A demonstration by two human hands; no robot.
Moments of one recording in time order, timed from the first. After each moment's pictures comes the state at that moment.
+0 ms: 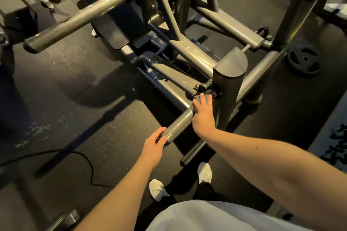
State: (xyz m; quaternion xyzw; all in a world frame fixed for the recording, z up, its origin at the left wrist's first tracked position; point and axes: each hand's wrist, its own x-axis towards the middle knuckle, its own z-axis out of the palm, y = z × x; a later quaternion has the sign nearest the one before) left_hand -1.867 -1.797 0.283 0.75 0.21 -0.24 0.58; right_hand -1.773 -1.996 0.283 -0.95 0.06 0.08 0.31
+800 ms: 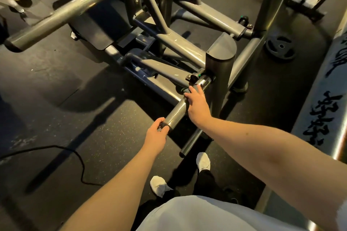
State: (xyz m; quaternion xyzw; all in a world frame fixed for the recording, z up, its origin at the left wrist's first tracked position) left_hand -1.868 -1.784 0.280 0.72 0.22 -0.27 0.61; right_hand -1.795 -1.973 0.289 -0.92 0.08 0.07 0.36
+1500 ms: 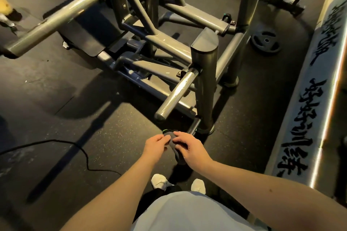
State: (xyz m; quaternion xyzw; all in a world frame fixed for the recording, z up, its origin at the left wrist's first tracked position) left_hand -1.937 -1.794 0.276 0.71 0.25 -0.32 0.58; right_hand -1.989 -1.954 0.295 -0.87 0.06 0.17 0.46
